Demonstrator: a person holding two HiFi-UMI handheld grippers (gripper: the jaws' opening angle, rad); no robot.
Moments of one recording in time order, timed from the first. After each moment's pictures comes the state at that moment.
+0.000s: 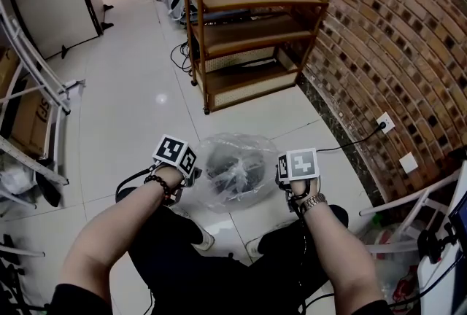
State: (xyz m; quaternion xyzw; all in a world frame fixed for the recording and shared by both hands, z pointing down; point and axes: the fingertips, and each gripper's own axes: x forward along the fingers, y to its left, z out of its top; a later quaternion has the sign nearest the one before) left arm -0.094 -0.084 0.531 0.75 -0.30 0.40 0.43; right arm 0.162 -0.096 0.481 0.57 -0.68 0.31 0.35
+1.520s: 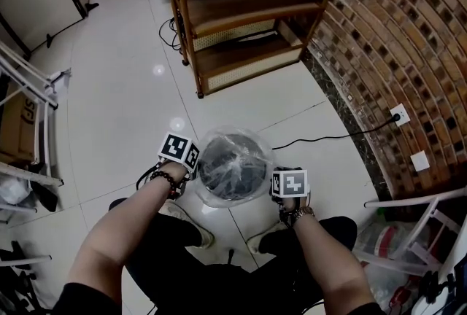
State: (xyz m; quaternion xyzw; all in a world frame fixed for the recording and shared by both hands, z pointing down) left arm -0.073 -0.156 0.619 0.73 -0.30 0.43 0.44; right arm 0.177 -0.106 0.618 0.56 -0.64 0.38 0.35
